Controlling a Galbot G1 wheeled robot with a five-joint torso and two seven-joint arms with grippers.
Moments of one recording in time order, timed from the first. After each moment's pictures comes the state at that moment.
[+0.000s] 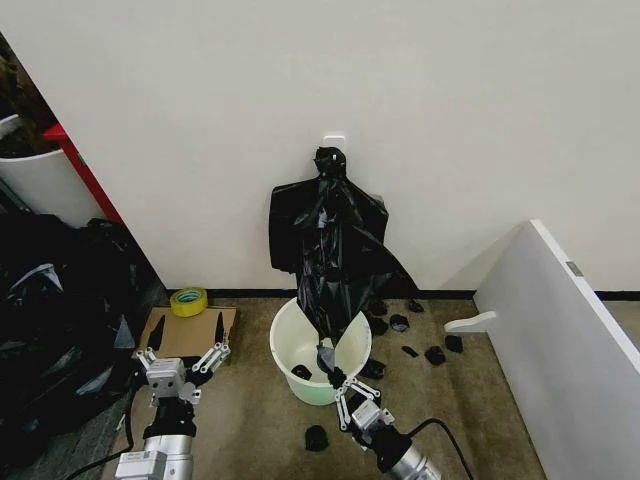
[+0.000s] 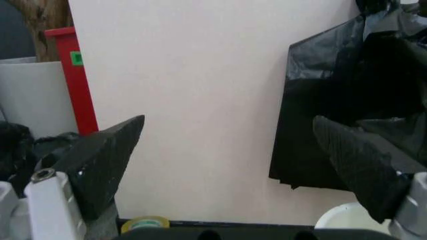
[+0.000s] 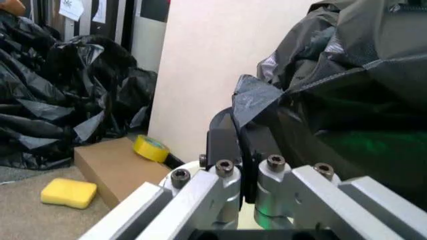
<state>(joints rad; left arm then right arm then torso) 1.82 -1.33 -0.49 -2.24 -0.06 -0.30 -0.25 -1.64 1.27 0.18 1.96 -0.24 0.50 -0.13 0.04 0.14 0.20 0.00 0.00</state>
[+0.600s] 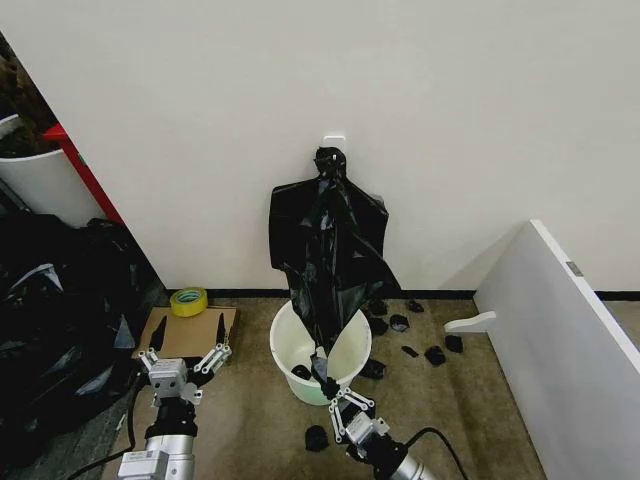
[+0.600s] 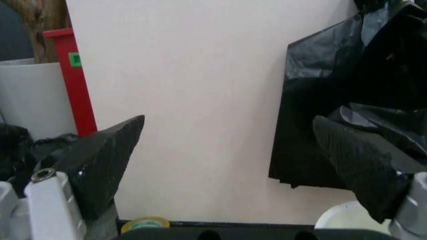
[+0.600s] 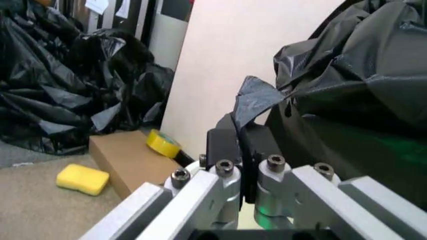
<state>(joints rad) 1.82 -1.33 -0.49 -2.24 -0.06 -0.31 -0.25 -1.65 1.27 0.18 1.94 -0.32 0.55 -0.15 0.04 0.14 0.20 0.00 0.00</state>
